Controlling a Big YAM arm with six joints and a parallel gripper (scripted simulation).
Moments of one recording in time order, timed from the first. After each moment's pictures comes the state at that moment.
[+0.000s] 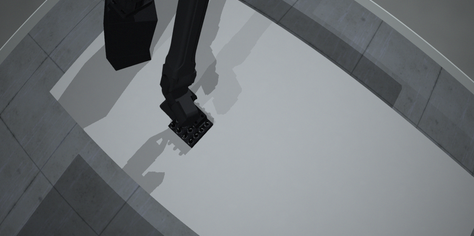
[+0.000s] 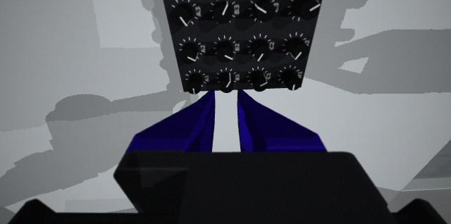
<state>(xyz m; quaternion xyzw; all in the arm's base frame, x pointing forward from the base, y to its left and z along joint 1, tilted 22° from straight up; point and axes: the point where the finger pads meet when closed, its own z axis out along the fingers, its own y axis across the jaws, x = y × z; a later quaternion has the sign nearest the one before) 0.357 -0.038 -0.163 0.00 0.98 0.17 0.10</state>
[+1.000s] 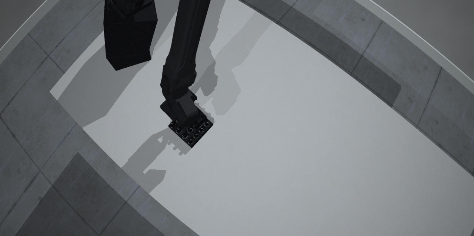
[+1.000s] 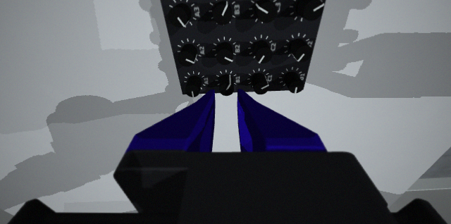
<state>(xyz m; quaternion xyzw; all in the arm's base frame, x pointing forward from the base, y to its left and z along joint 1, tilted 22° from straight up) 0.357 -0.037 -0.168 0.00 0.98 0.17 0.10</state>
